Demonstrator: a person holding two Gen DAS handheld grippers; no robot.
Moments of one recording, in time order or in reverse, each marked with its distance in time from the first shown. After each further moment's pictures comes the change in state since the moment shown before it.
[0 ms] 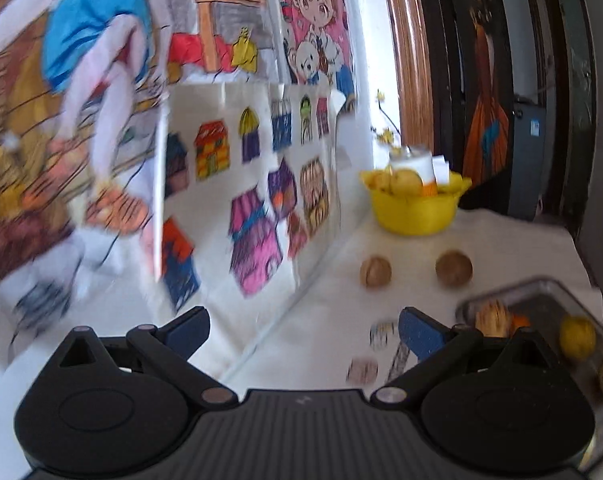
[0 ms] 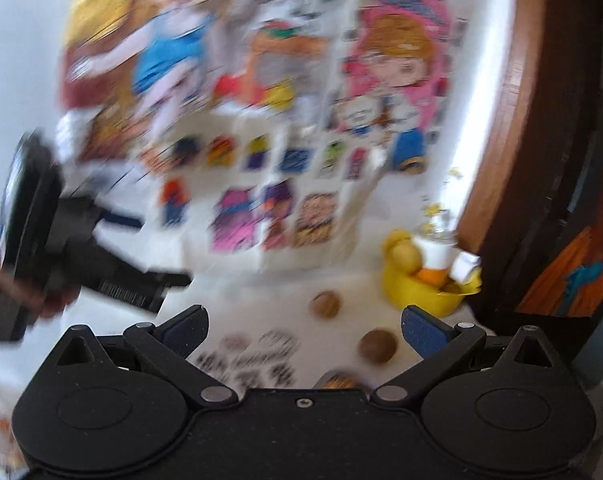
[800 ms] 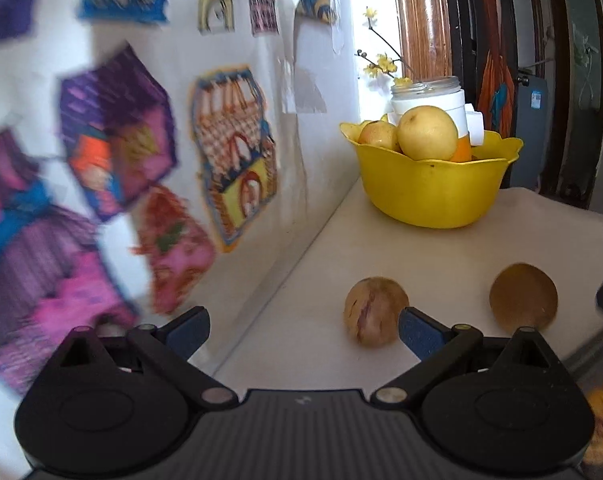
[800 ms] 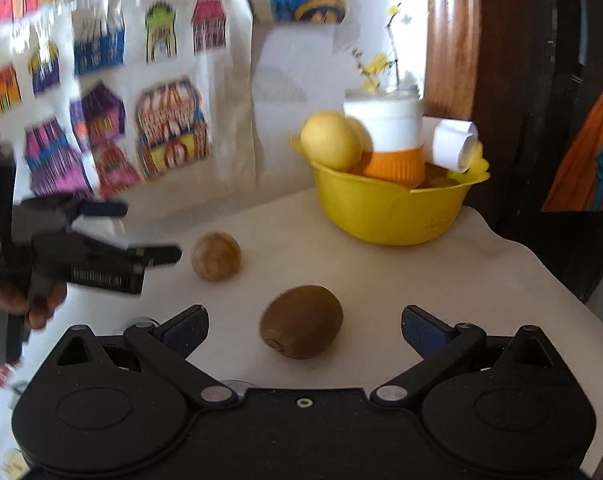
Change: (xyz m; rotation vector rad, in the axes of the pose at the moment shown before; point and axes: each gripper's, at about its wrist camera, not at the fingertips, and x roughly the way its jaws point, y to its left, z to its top) left arm 0.242 -0.039 0.007 0.013 0.077 -0.083; right arm 0.231 -0.135 -0.075 0.182 0.192 0.027
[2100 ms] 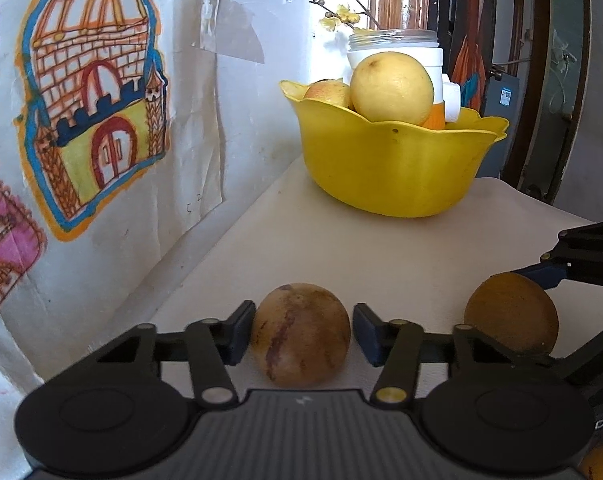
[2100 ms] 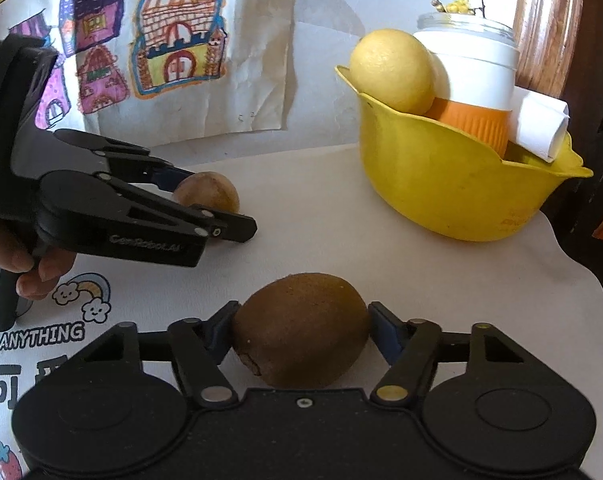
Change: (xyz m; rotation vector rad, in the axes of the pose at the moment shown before) left arm 0.067 -0.028 0.004 -0.039 0.073 -0.154; right arm 0.087 0.002 -0.008 -0.175 0.087 0.086
